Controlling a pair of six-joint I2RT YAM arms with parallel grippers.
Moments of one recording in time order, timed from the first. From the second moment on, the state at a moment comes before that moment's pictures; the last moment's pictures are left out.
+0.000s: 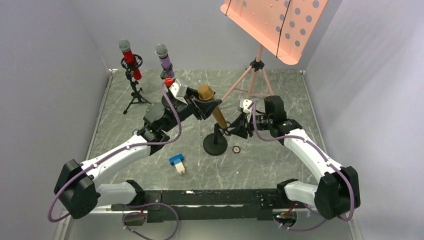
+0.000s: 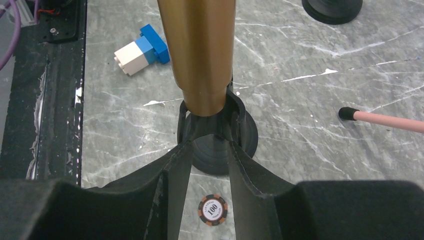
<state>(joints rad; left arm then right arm) -0.73 1.20 0.84 0.71 0.26 -0.39 0.33 1.18 0.81 -0.25 -0.98 -0.52</state>
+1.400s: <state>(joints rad) -0.70 1.35 0.77 0.81 0.37 -0.47 0.33 1.16 0.81 -0.28 -0.98 -0.56</state>
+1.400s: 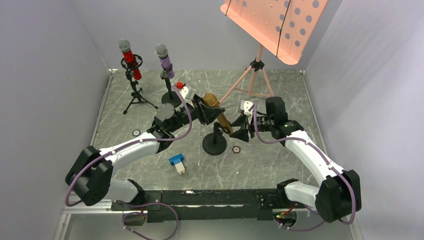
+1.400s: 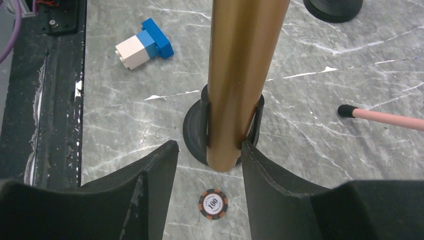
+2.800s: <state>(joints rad) -0.70 1.47 0.82 0.65 0.51 -0.33 0.16 1.06 0.81 -0.43 -1.11 -0.67</state>
